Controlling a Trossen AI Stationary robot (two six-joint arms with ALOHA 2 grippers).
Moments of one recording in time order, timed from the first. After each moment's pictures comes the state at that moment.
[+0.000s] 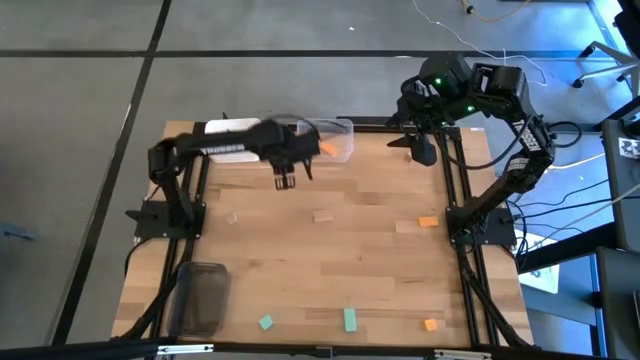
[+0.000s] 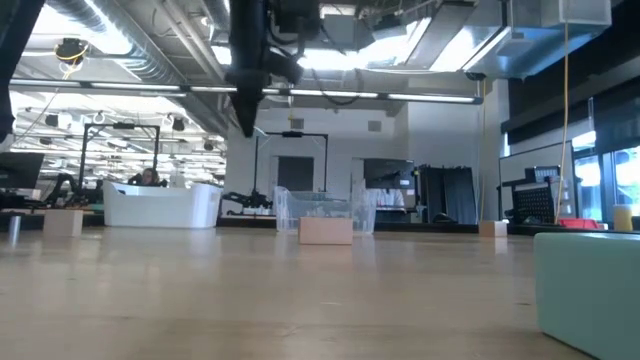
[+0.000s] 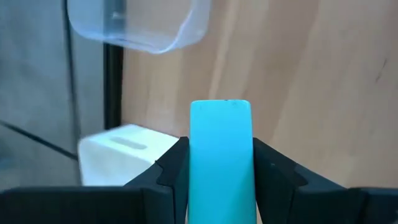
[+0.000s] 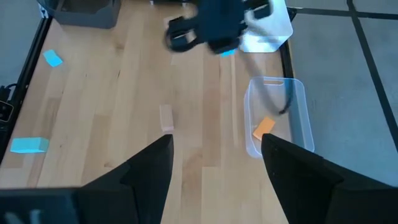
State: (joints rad) left arm 0.31 1.76 1.62 -1.24 -0.39 0.07; right arm -0.37 1.61 2.34 -1.57 -0.22 -0.35
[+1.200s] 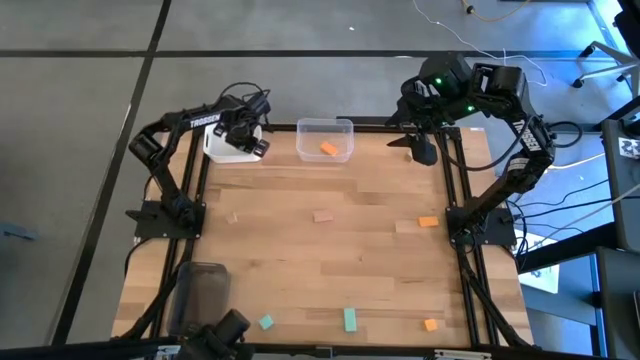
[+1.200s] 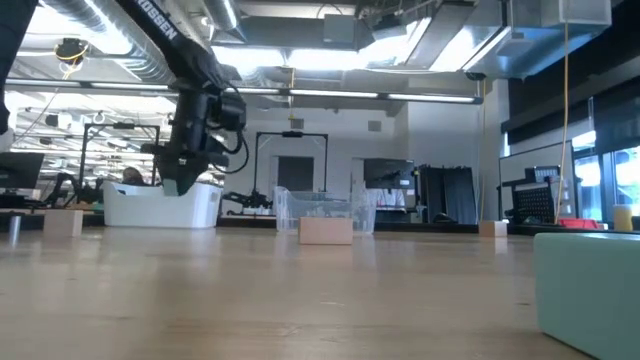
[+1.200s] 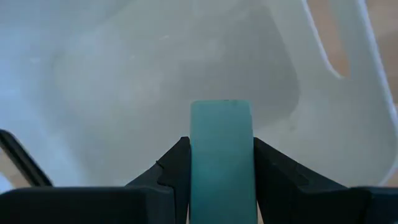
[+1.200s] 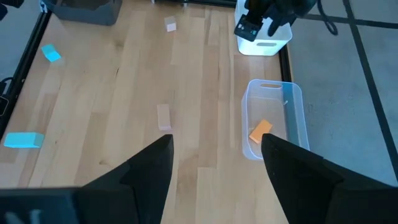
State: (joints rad) left arm 0.90 1.72 1.17 -0.93 -0.16 -0.29; right arm -0.37 1.61 2.34 -1.57 -0.22 -0.39
